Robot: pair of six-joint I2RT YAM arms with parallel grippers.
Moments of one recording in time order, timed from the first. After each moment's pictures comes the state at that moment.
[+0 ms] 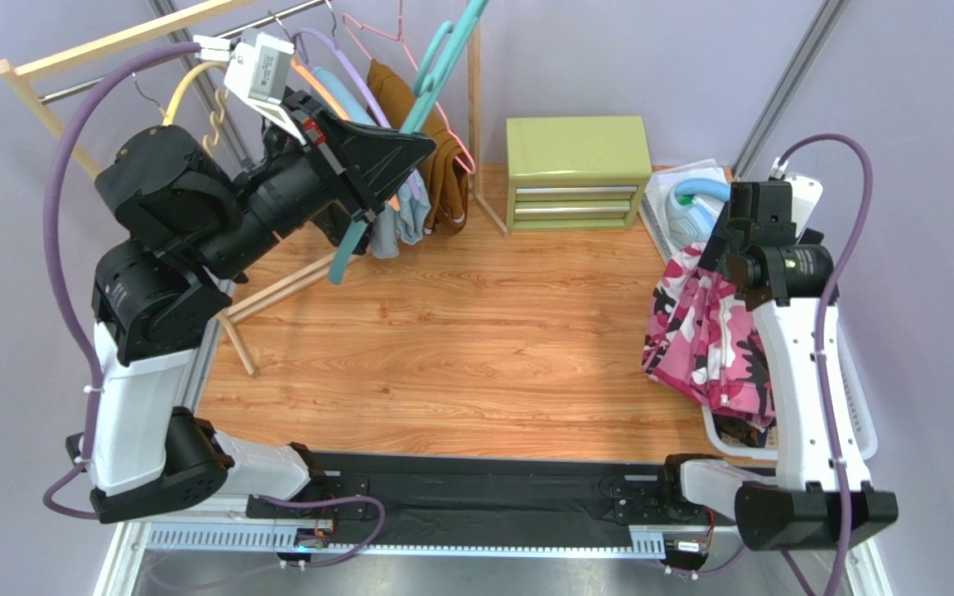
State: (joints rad) left arm -0.86 1.34 2.28 -0.74 0.03 -0.36; right arm 0.00 1.21 1.45 -1.06 0.54 0.34
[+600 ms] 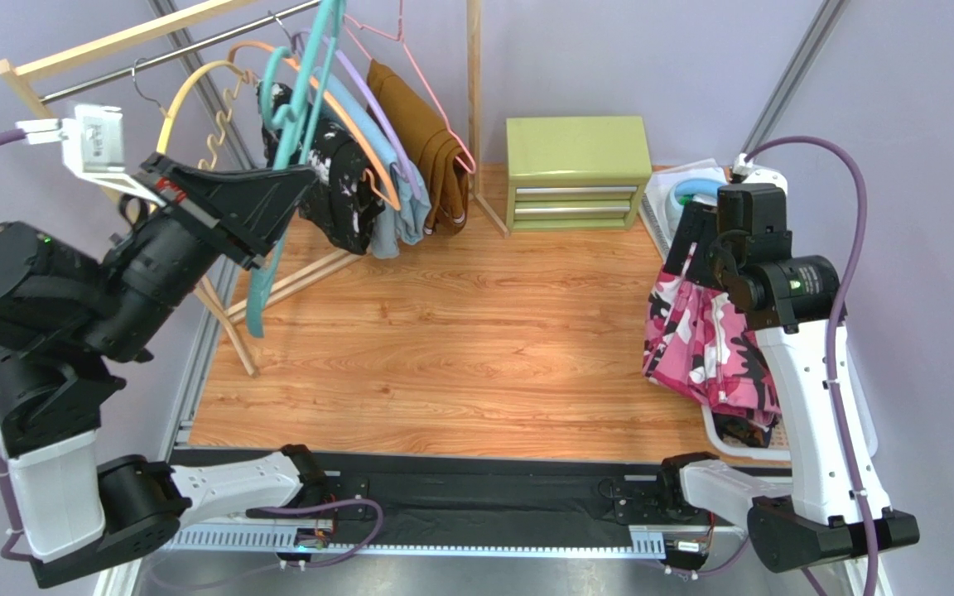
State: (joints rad) left arm -0.86 1.06 2.10 -0.80 -0.22 -0.39; right arm 0.16 1.12 1.54 -1.13 0.33 0.33
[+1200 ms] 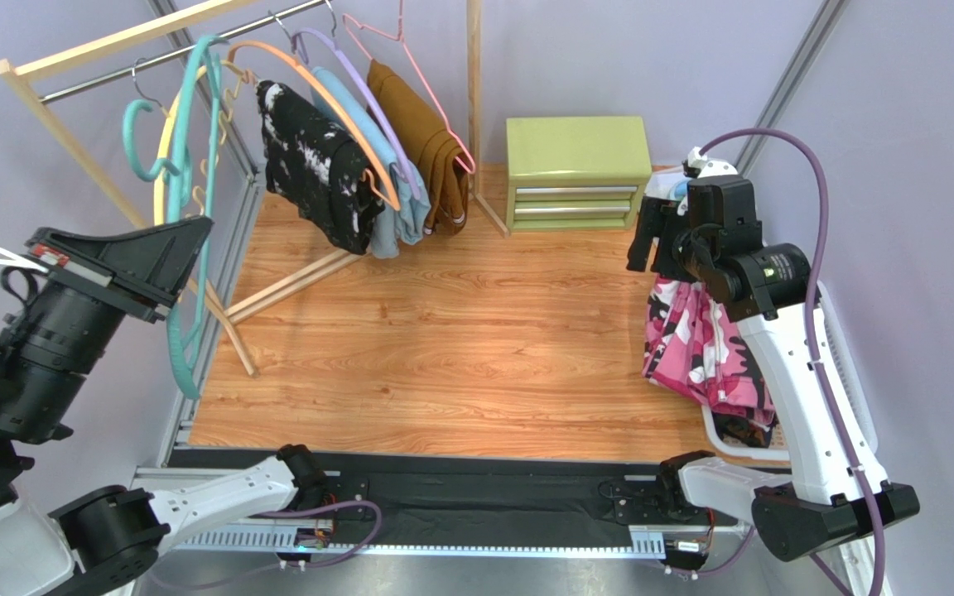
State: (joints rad) left arm -0.86 0.87 2.10 -0.98 -0.46 -0.49; right arm 0.27 1.17 1.53 -1.05 0.17 0.33
